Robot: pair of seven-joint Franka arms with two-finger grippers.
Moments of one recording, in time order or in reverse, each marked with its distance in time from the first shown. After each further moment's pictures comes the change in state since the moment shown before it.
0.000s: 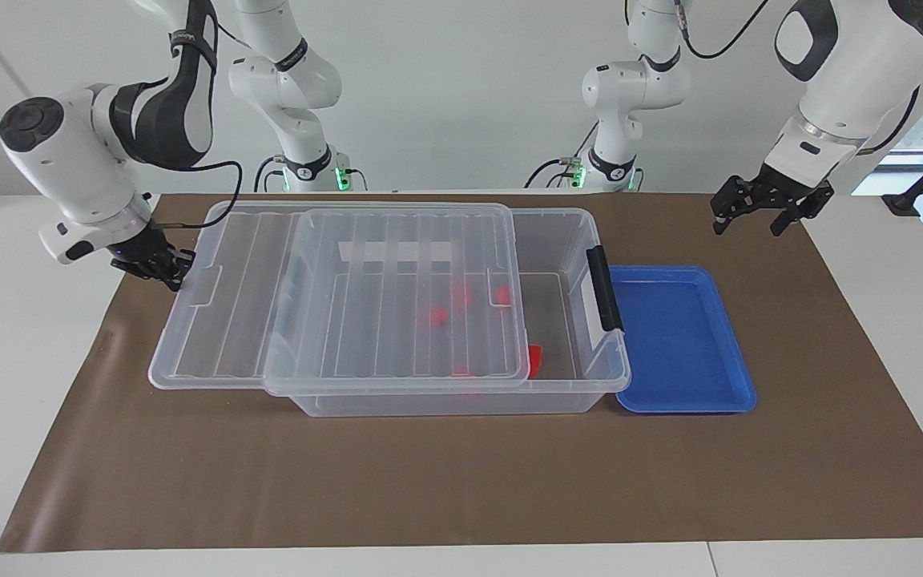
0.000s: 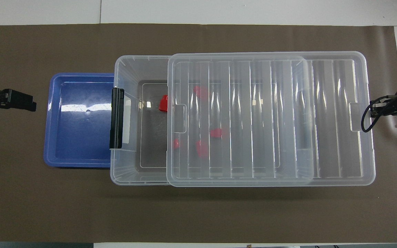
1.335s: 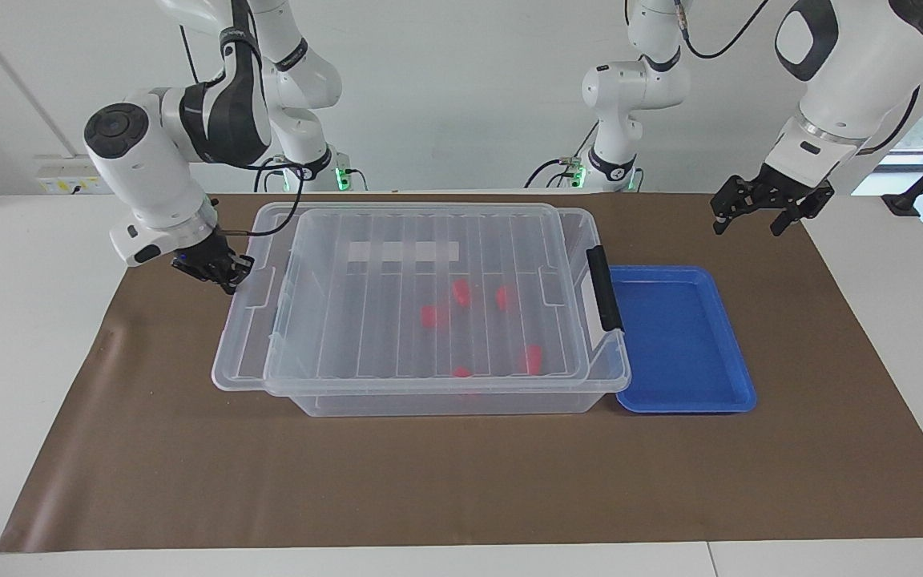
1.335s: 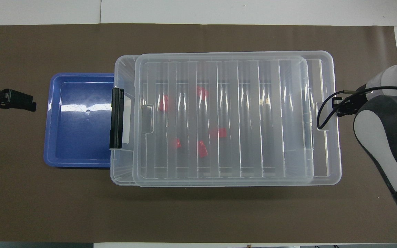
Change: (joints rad) left arm 0.000 0.000 0.000 0.000 0.000 0.000 0.000; right arm 0.001 0.000 0.170 -0.010 0.000 0.000 0.270
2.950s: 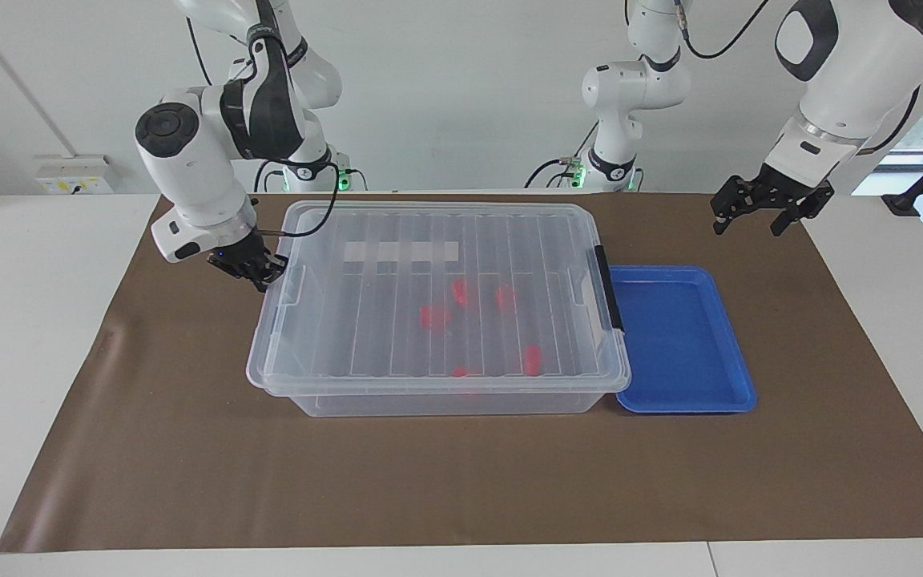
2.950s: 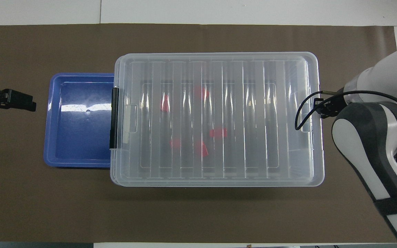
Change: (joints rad) left arm 0.000 0.000 0.000 0.000 0.000 0.000 0.000; right arm 0.000 -0.003 0.079 -0.005 -0.001 0.000 0.134
